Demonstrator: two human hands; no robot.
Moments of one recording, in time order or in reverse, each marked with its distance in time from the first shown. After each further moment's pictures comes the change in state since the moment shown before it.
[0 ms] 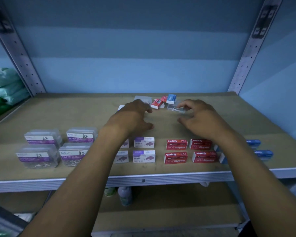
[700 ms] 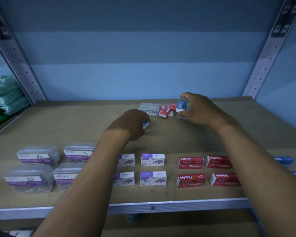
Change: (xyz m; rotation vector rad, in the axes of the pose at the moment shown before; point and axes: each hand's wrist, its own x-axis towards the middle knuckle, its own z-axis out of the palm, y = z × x) left_hand 0.051 -0.048 0.016 0.053 -0.049 -0.030; right_hand 0.099 0.006 0.025 -0.163 -0.057 -0.014
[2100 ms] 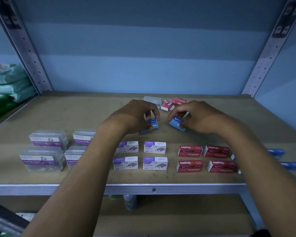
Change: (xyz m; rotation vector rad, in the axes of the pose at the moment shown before) left_hand -0.031 0.009 -0.016 -0.290 -0.007 0.106; right_hand -0.058 -0.031 -0.015 0.072 -0.264 -0.154
